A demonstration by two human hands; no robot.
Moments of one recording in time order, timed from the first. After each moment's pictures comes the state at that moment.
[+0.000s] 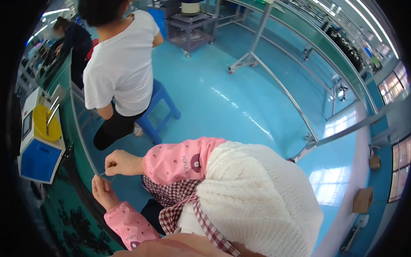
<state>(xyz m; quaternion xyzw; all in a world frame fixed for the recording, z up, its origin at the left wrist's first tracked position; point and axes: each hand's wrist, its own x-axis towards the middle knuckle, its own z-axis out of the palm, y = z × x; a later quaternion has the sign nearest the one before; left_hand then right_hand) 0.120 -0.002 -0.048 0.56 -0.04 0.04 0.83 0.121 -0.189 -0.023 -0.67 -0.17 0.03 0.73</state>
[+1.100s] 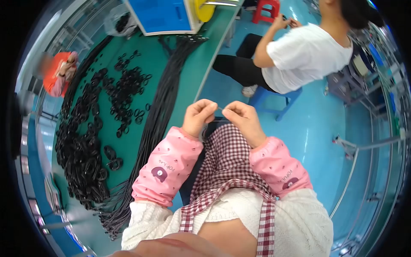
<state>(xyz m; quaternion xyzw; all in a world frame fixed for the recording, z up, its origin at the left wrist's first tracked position) 0.074 -0.007 -0.058 0.56 0.02 0.01 0.83 0.101 -0.185 -0.024 -0.65 -0.14 0.20 0.72</state>
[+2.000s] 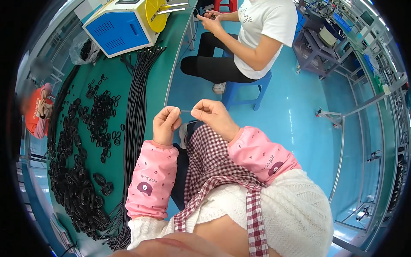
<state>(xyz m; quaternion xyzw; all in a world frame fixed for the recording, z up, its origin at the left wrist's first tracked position) 0.073 -0.006 -0.051 0.56 0.02 0.02 0.83 0.103 -0.193 -0.028 -0.65 -0.17 0.17 0.72</state>
